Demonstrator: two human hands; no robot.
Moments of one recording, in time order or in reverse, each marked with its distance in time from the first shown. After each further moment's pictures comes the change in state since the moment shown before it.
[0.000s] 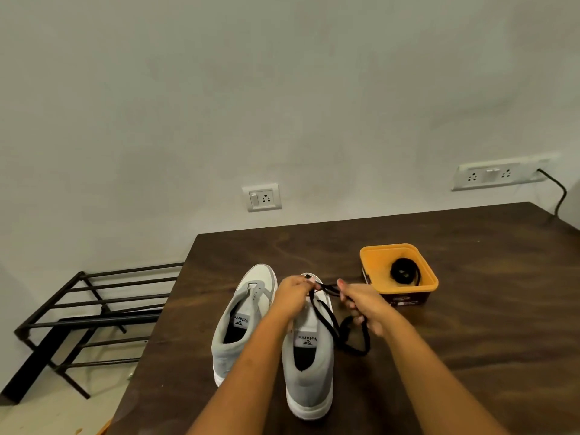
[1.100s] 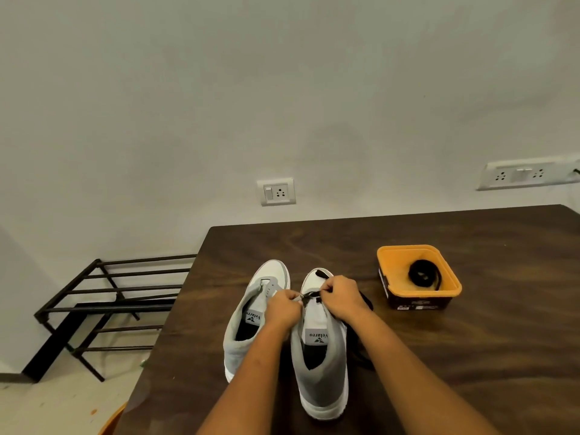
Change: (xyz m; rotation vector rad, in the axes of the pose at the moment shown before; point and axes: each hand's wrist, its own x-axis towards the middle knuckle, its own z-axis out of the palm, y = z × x) left_hand 0.016 -0.050 -0.027 0.276 0.216 -0.137; right_hand 0.039 -0.008 0.060 -0.684 0.168 -0.274
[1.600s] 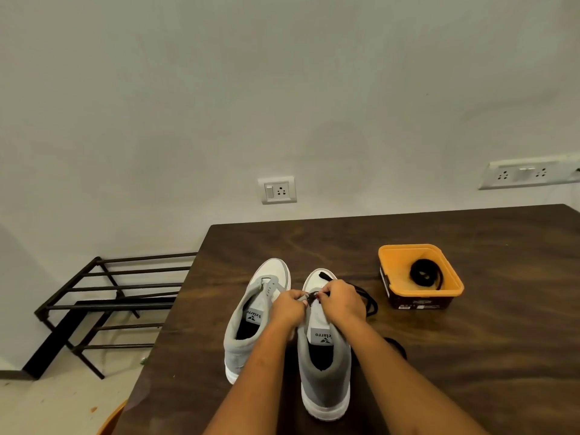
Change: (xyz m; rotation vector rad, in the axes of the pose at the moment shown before) left_hand 0.003 -0.003 0.009 -0.148 -0.097 -0.044; right_hand -0.004 -0.001 0.017 -0.176 0.080 0.116
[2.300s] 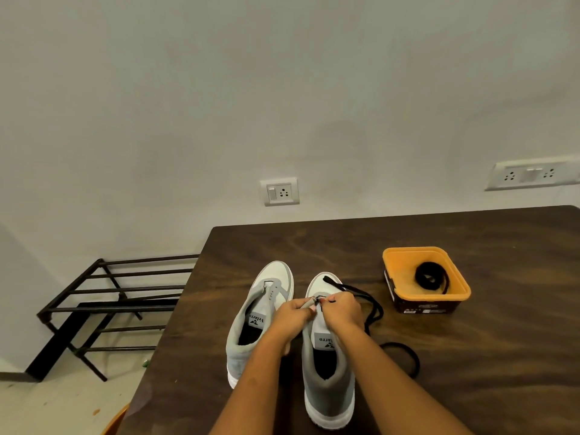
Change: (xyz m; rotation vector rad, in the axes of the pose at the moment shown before) left_hand -0.016 -0.002 -0.010 -0.212 -0.225 0.004; right_hand 0.002 0.001 0.021 0.355 -0.009 0.233
